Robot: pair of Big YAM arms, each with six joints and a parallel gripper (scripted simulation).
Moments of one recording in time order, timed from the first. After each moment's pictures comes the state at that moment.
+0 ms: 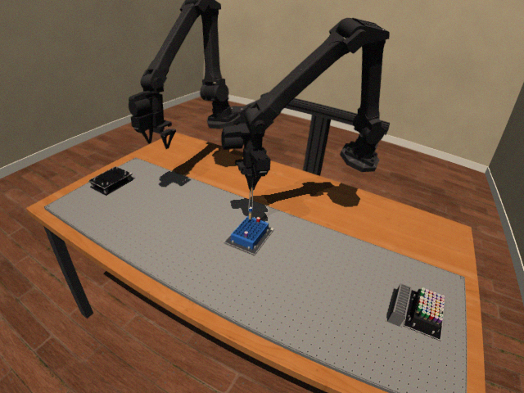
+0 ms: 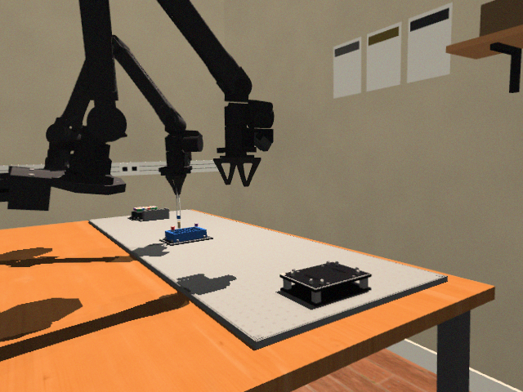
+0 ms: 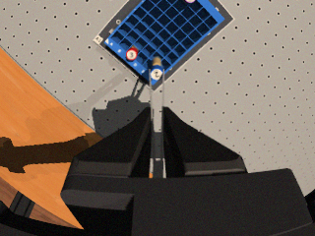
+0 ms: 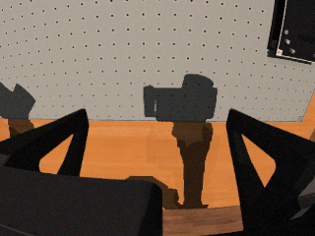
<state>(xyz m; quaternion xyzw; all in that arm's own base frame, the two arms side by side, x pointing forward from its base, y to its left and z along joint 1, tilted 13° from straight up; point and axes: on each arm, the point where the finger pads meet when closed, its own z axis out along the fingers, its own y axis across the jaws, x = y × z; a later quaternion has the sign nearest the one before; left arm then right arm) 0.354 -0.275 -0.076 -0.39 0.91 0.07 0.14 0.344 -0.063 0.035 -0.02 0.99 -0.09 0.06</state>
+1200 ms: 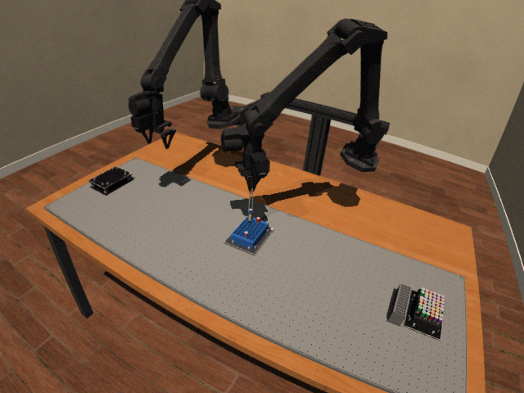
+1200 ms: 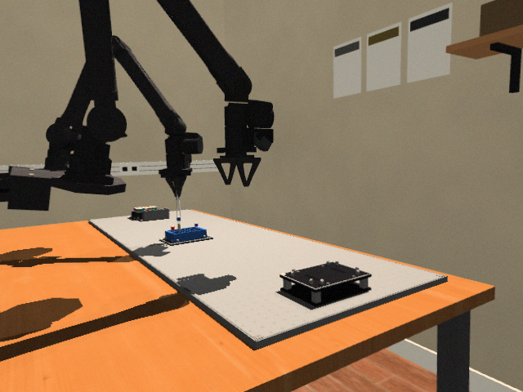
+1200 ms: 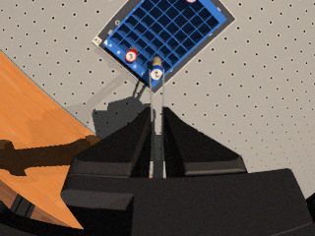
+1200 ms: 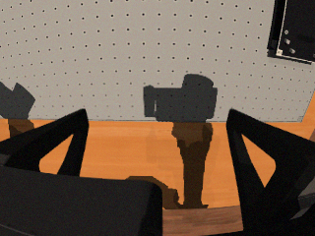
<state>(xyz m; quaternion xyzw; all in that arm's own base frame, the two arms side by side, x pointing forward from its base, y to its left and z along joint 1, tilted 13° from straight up) 0.354 -0.275 -0.084 -0.39 0.91 0.07 0.14 0.344 -0.063 0.035 -0.02 0.99 -0.09 0.06</state>
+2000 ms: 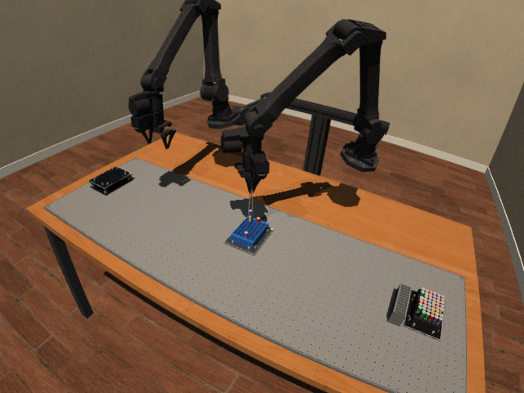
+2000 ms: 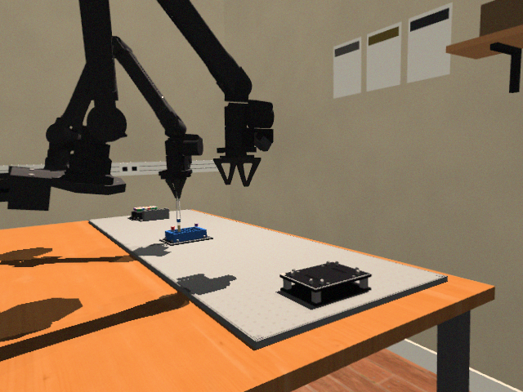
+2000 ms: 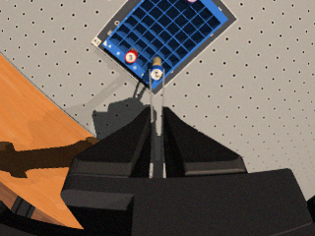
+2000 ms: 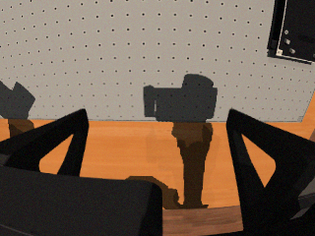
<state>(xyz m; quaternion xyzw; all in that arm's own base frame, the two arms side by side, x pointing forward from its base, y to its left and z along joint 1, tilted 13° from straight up) 0.355 -0.274 -0.089 -0.38 0.91 0.08 0.15 0.344 -0.063 0.035 -0.02 0.99 -0.09 0.06</state>
